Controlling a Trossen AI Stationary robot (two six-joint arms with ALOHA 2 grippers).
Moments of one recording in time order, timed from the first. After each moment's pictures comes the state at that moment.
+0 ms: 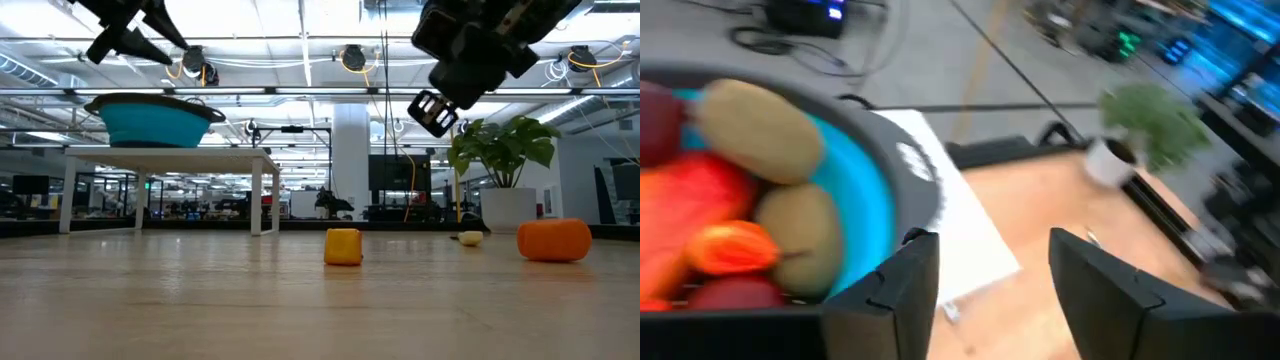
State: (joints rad) left arm 0.06 0.71 0.85 -0.63 -0.65 -0.78; right arm -0.13 1.31 0.74 -0.09 -0.76 0.11
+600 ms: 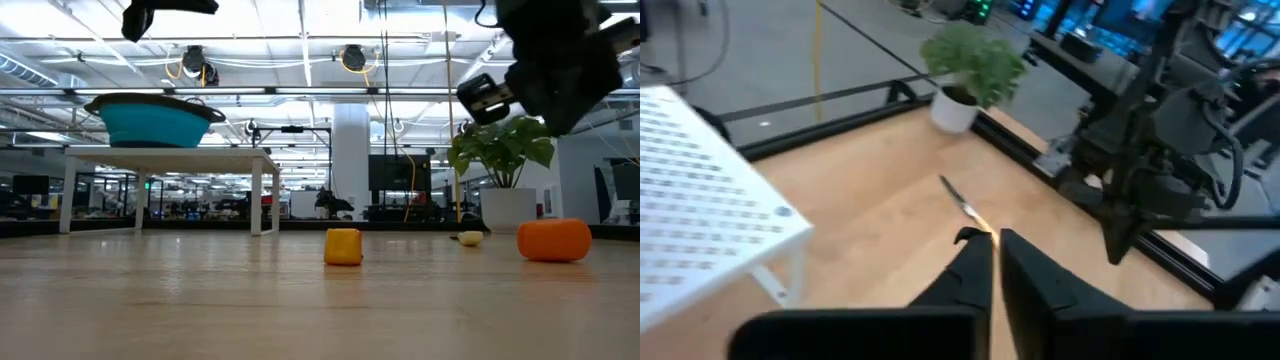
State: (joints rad) left arm -0.31 0.92 0.85 -0.31 -0.68 -0.69; right arm 0.16 1.21 0.74 -0.52 -0.39 -0.28
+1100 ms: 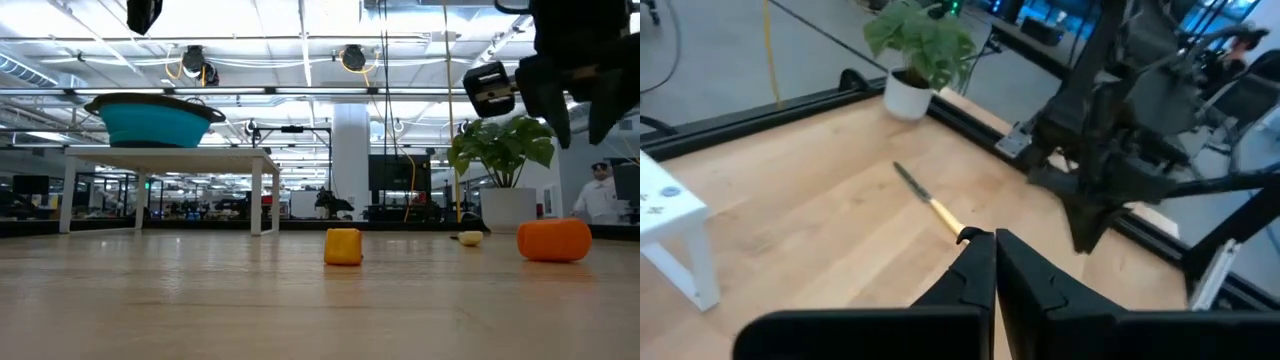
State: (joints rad) left arm -0.47 1.10 0.85 -0.12 -0.78 -0.68; right arm 0.30 1.25 0.73 -0.44 -0.26 -0.36
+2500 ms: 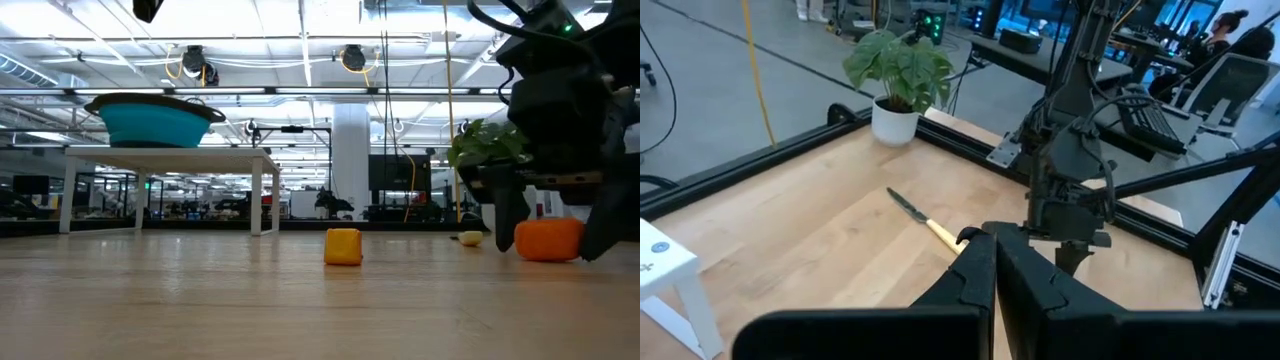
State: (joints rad) left arm -0.51 1.13 0.85 -0.03 -0.81 -0.52; right arm 0.25 1.48 0.38 0.33 -0.24 -0.24
